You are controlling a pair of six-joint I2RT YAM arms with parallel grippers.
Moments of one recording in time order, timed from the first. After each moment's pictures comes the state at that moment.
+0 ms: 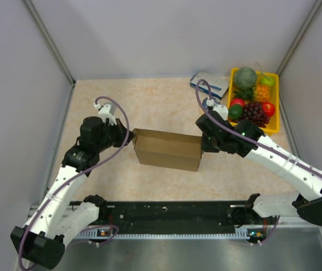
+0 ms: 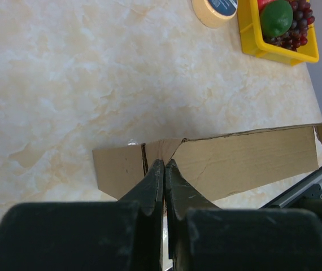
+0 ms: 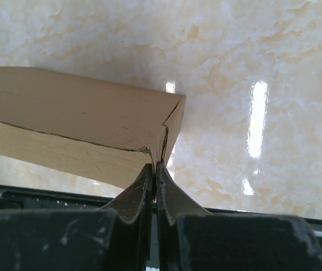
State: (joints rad) left arm -0.31 0.87 0.85 -0.41 0.29 -0.45; right arm 0.88 1.24 1.34 -1.09 0.35 0.78
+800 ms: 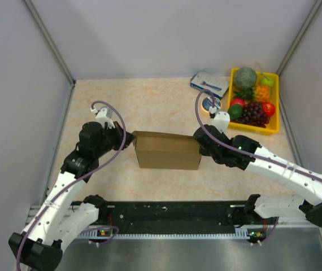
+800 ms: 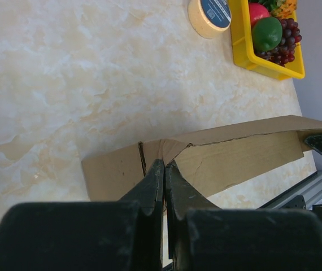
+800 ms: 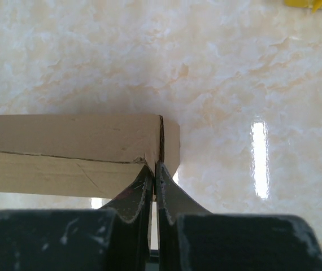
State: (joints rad) left arm -0.34 0.80 0.79 -0.39 0.23 -0.55; right arm 0.99 1.17 1.15 -0.90 0.63 0.90
